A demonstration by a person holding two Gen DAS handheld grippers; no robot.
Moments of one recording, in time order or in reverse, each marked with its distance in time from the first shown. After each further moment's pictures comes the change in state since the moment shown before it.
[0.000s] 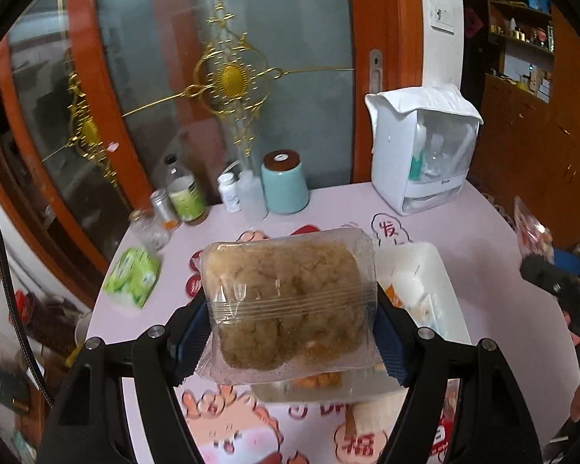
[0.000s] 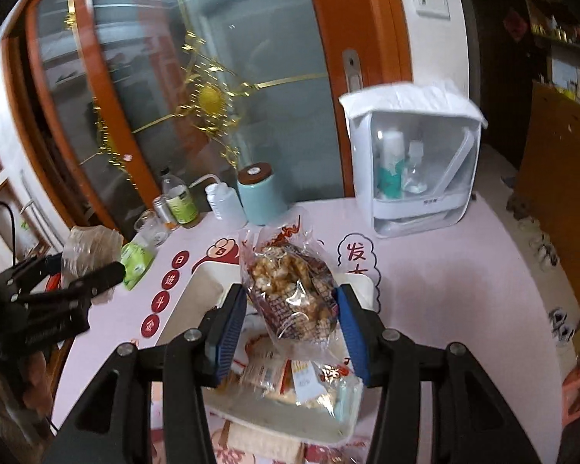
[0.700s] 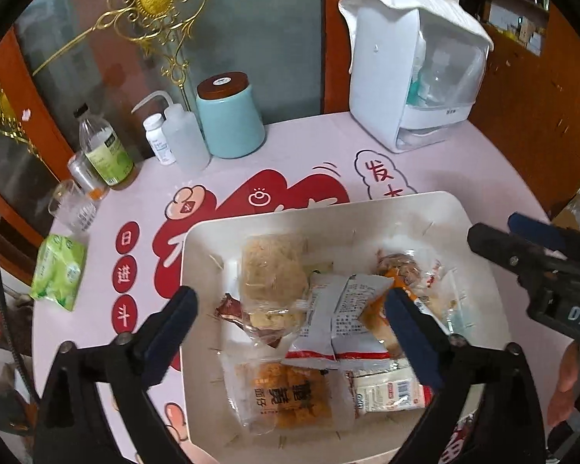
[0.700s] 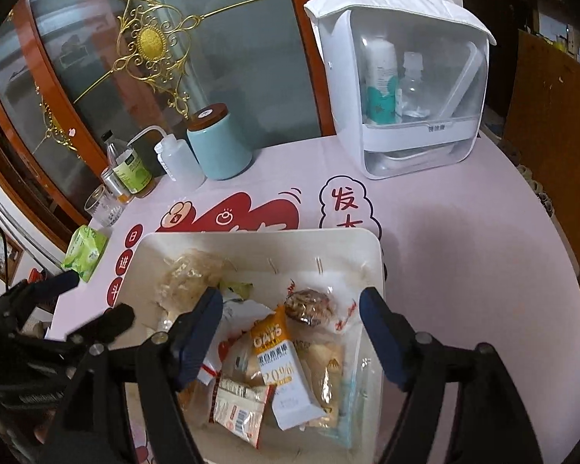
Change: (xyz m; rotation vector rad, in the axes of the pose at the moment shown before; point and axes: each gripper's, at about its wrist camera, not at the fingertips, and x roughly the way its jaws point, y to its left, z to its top) left arm 0.163 -0.031 -0.014 0.053 0.220 -0.129; right arm 0.096 -0.017 -0.030 0.079 0.151 -0.074
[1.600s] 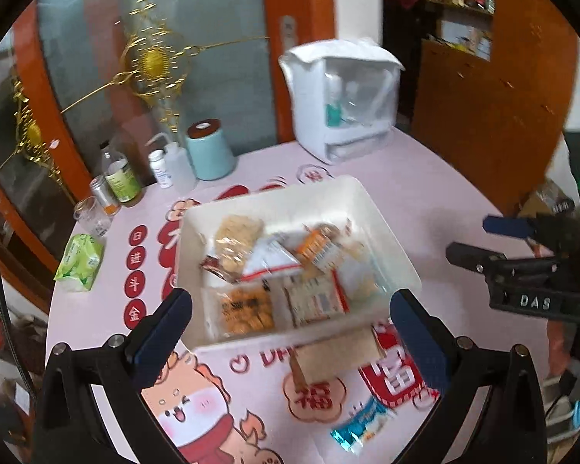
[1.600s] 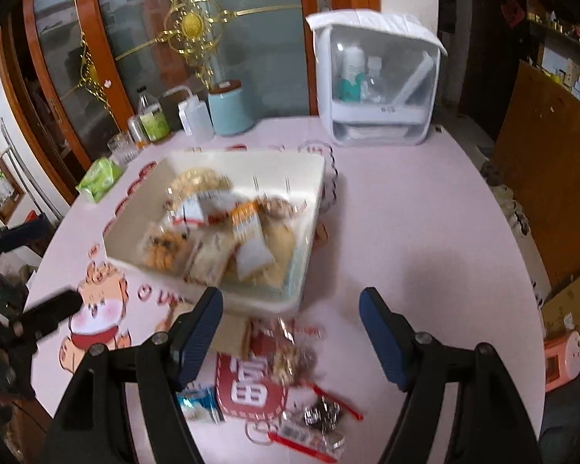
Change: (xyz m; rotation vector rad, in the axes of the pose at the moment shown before) left arm -0.156 -0.072 -0.118 0.113 -0.162 -0.027; right arm -0.115 -0.034 -0.124 -0.137 0.013 -0.052
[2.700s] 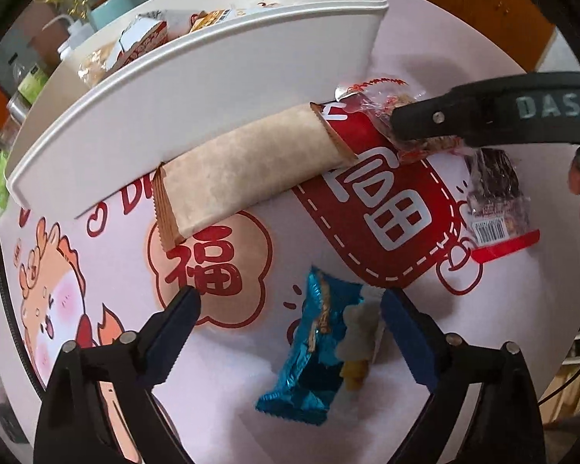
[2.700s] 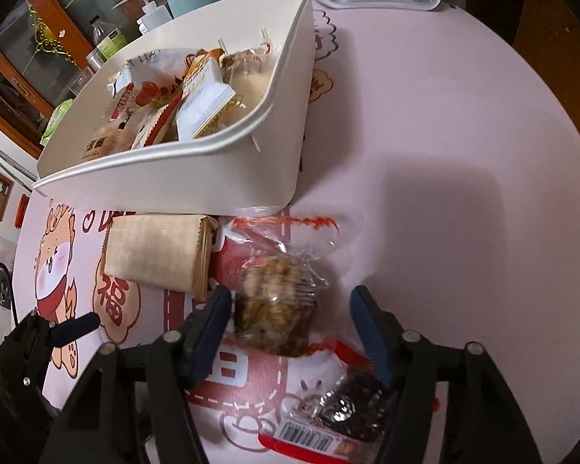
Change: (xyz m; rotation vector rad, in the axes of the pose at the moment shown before) left arm 0.142 -0.086 -0.161 0.103 0.395 -0.076; right arm 0.132 -0.015 -0.073 0.114 0.291 0.072
